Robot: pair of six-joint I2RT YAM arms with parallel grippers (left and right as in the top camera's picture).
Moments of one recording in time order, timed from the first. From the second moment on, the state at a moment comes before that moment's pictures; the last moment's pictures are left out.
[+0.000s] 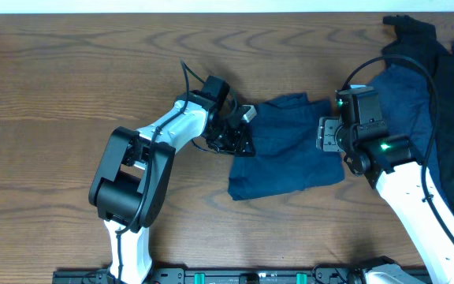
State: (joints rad) left arm -0.42 2.05 1.29 -0.69 0.74 -0.03; right arm 0.26 1.29 0.98 -0.68 0.17 0.27
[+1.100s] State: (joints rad) left arm 0.11 1.84 1.56 -0.86 0.39 -0.04; right arm 0.26 1.29 0.98 -0.71 0.17 0.27
